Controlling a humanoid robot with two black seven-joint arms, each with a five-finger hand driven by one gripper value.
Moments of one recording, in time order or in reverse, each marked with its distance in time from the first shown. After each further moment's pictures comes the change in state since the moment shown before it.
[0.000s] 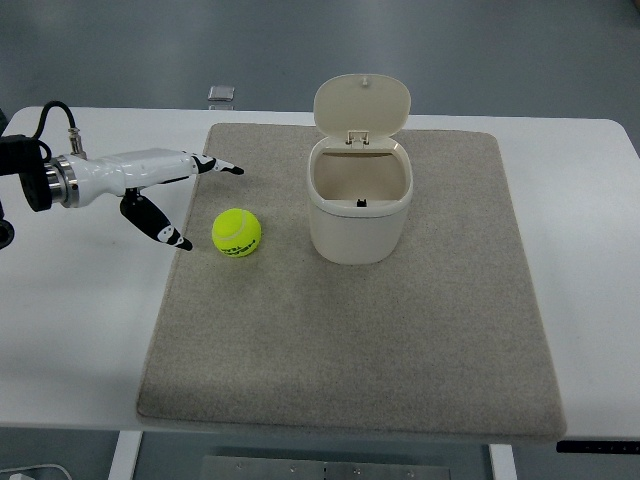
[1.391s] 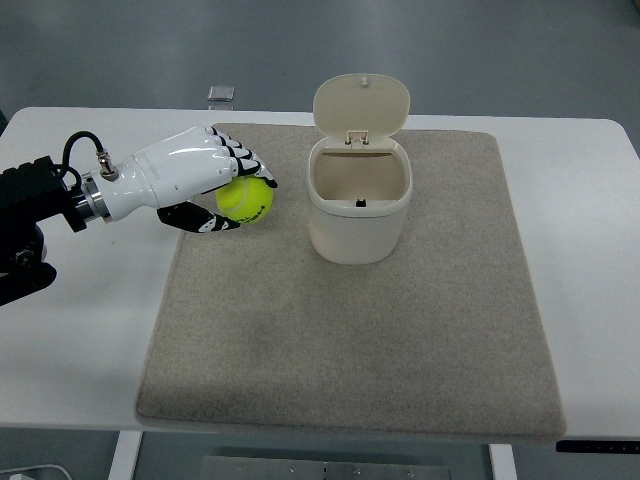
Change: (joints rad) left arm -0.013 -0.005 0.087 -0.077 0.386 0.564 -0.105; right arm 0.000 0.000 0.000 0.000 0.001 0.000 0.000
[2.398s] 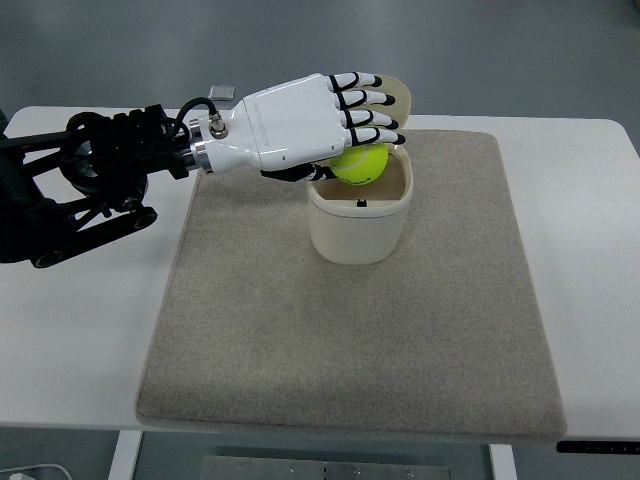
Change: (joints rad) left arm -0.213 -0.325 0.013 0.192 0.198 0.031 0.000; right arm 0.000 0.000 0.000 0.000 -0.001 0.000 0.000
